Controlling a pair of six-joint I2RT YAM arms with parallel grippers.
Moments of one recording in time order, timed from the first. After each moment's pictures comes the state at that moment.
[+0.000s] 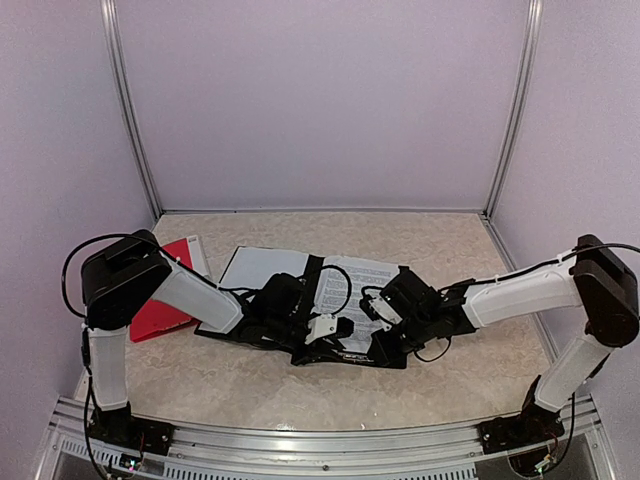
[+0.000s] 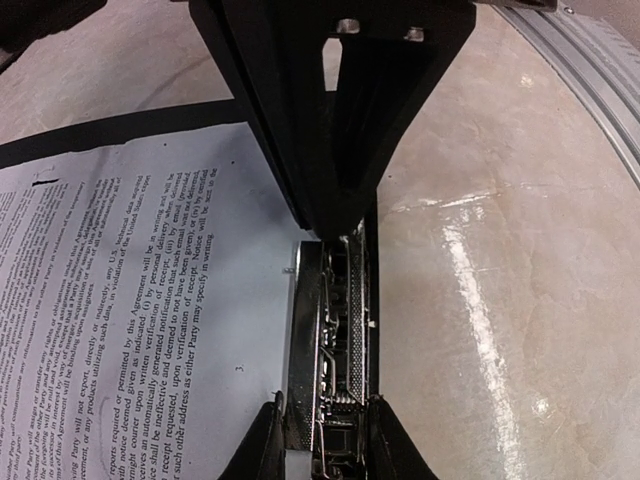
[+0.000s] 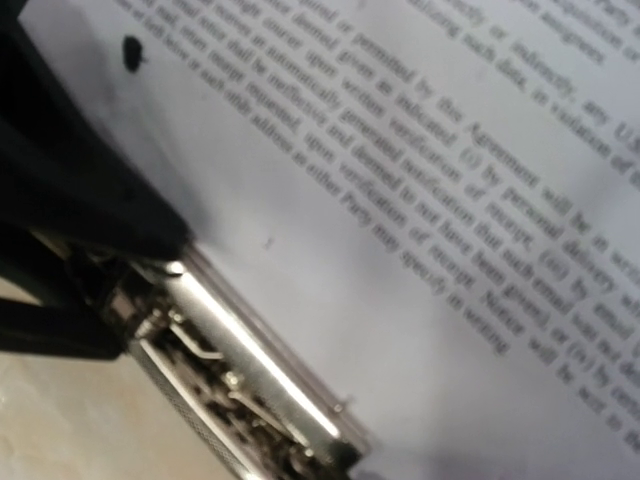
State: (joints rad) left arm -0.91 2.04 0.98 0.32 0.57 0.59; right arm 0.91 1.64 0.81 -0.22 -0.14 0.44
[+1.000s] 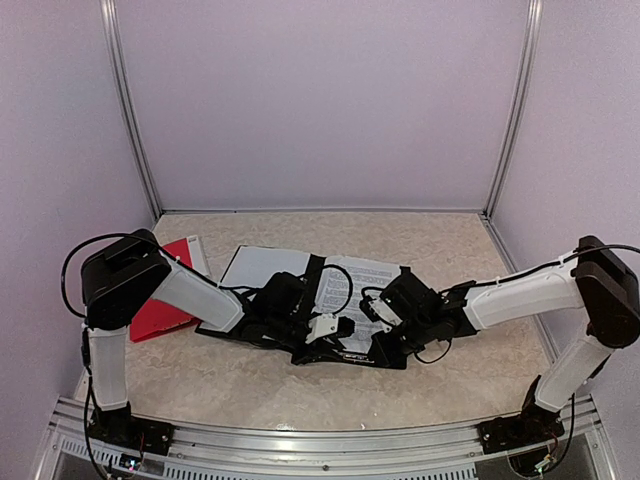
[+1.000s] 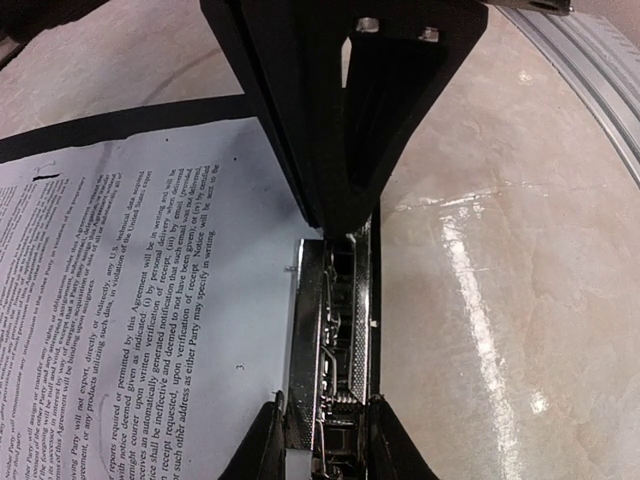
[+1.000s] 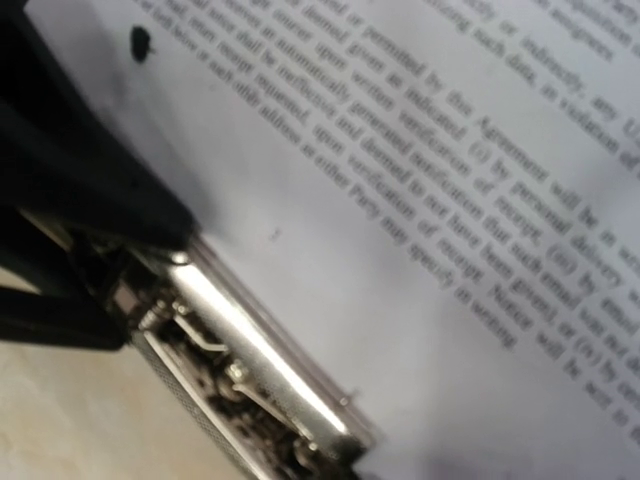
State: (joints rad) left arm -0.91 2.04 0.99 0.29 0.56 0.59; right arm 0.93 1.62 0.79 -0.20 -0.14 0.44
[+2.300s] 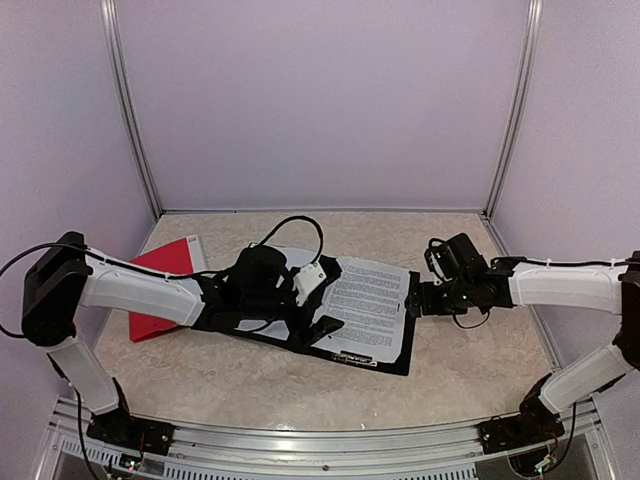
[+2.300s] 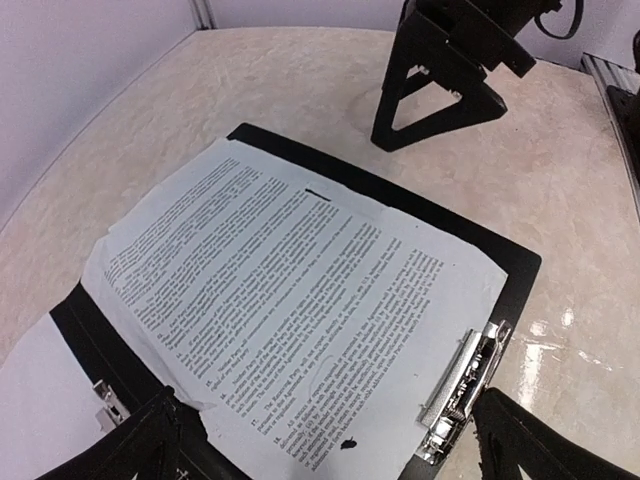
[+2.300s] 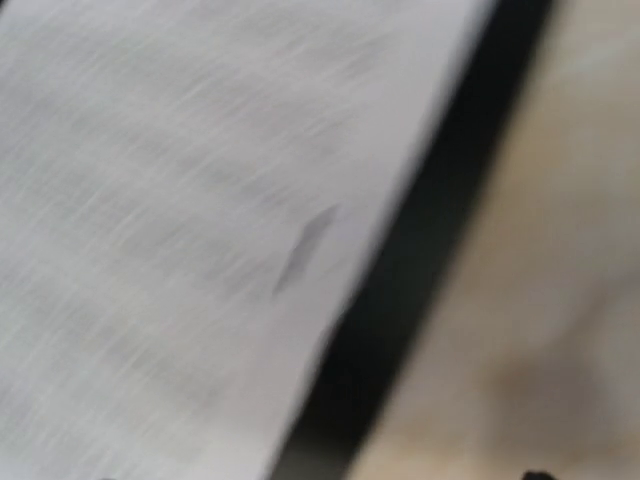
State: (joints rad) left arm -0.96 1.71 0.91 0.32 0.16 0.24; right arm 0.68 1.38 0.78 -0.33 0.14 0.49
